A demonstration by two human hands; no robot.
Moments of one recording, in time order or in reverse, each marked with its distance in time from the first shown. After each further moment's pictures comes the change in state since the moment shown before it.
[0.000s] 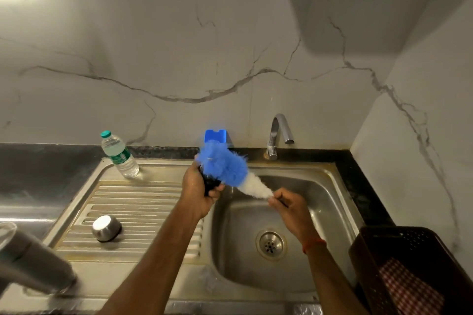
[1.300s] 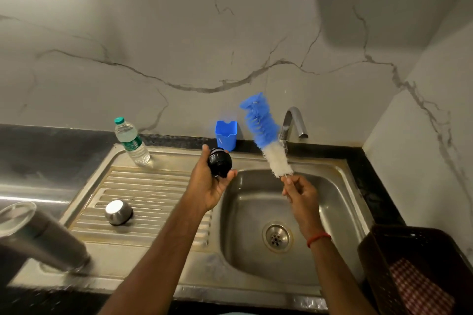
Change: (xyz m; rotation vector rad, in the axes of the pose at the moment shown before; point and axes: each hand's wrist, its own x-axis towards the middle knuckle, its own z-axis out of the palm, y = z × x) left_hand 0.002 0.007 -0.010 -0.143 -0.004 -0.082; right_hand 0.008 0.002 0.015 0.324 0.231 0.114
